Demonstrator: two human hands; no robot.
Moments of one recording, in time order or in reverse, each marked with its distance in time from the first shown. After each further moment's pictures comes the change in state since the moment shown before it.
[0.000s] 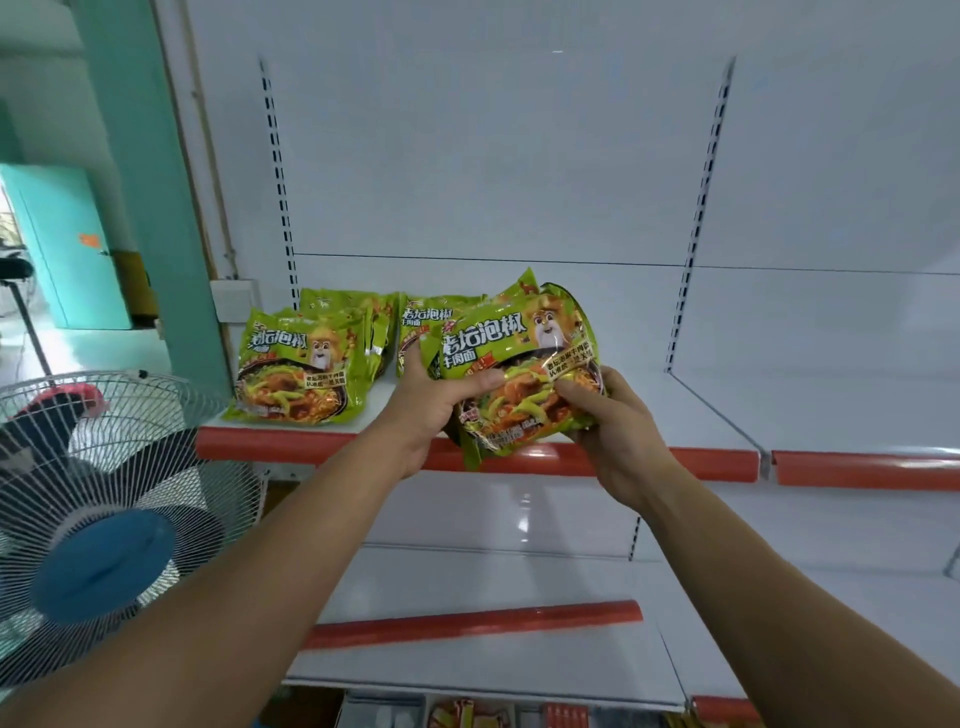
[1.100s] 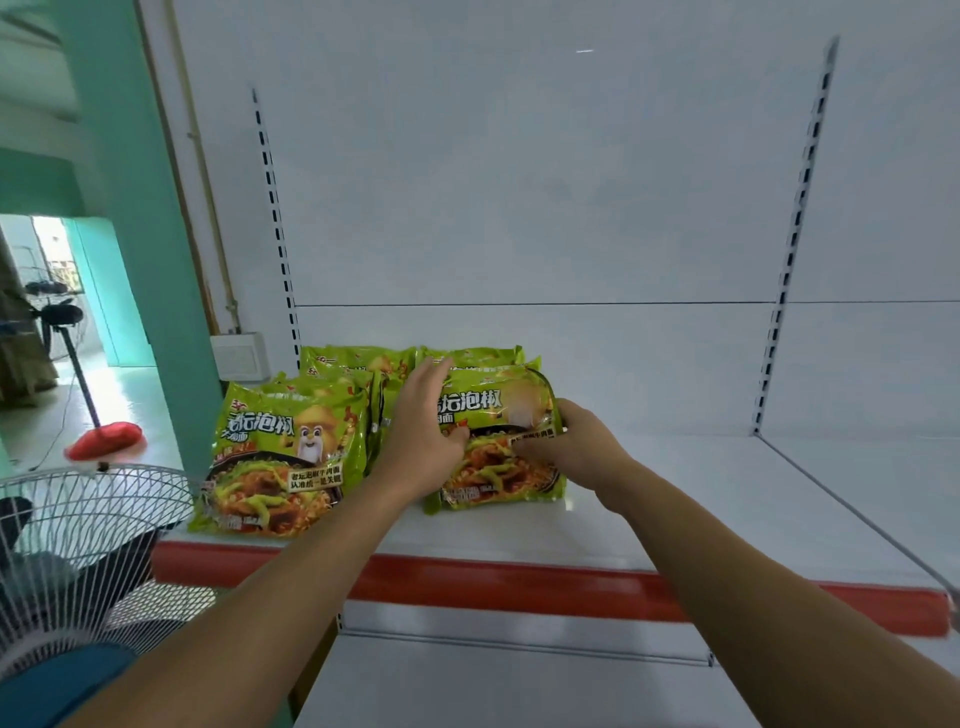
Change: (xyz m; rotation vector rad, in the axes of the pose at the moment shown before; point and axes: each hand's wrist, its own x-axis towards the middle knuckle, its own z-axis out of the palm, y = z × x) left_hand 0.144 -0.025 -0.048 0.953 0.151 0.403; right_hand 0.177 0.043 0.024 -0.738 -0.104 0.022
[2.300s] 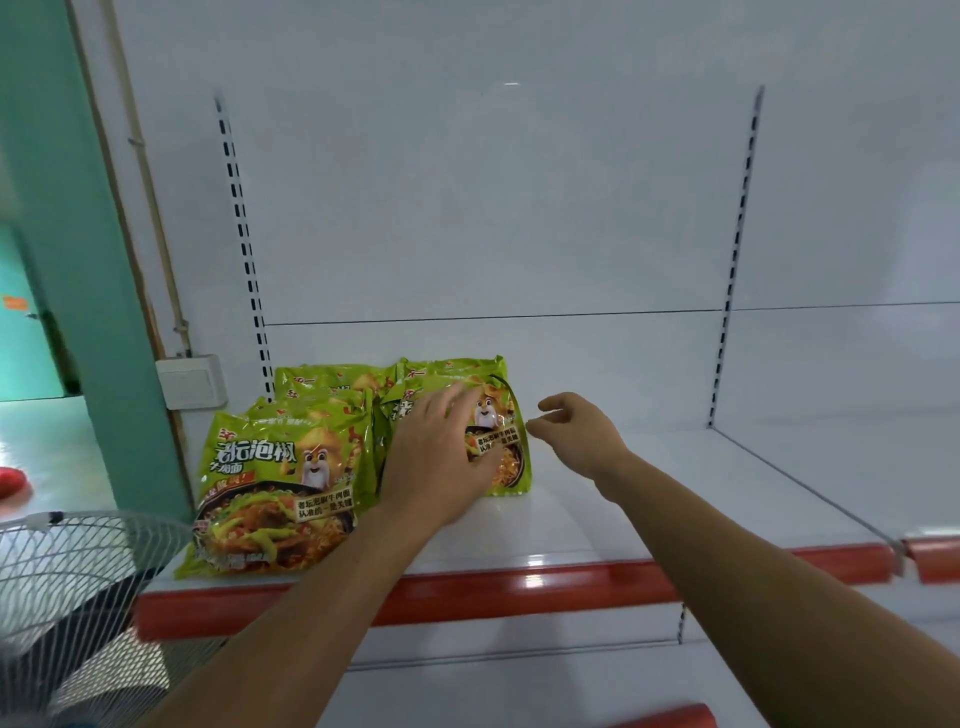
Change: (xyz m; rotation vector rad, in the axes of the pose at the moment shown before) left_hand -0.006 -0.004 -0.013 0.302 -0.037 0.268; right_hand 0.002 -0.020 0.013 -0.203 0.285 0.085
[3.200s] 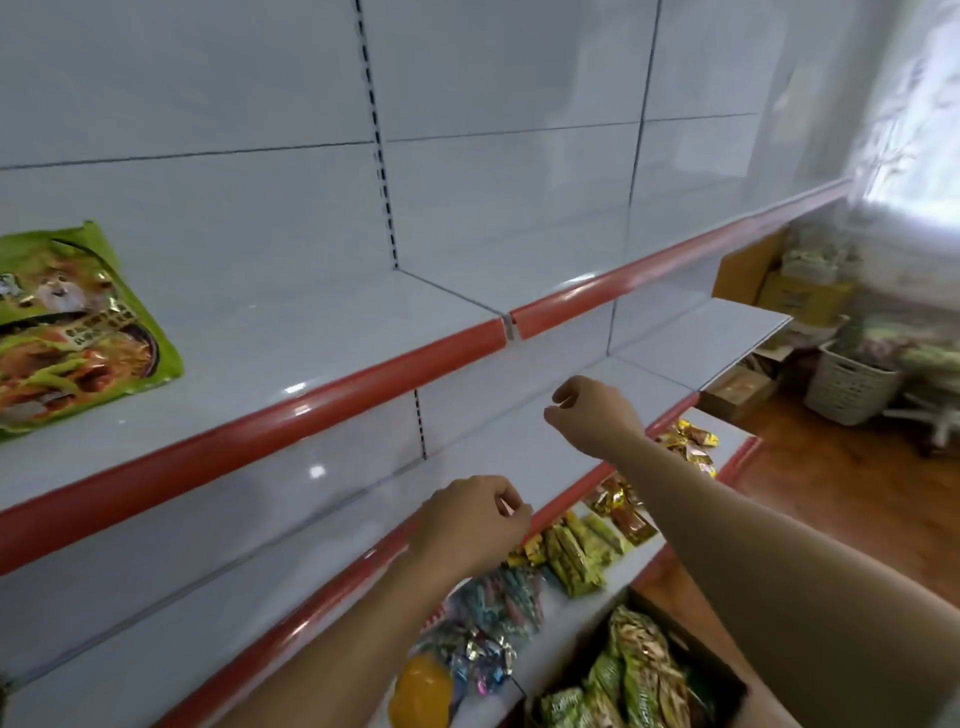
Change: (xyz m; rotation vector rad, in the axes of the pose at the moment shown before) left_hand -0.164 0.237 0.122 -0.436 -0.908 0.197; right_hand -0.212 0.199 -0.187 -0.520 0.366 0.537
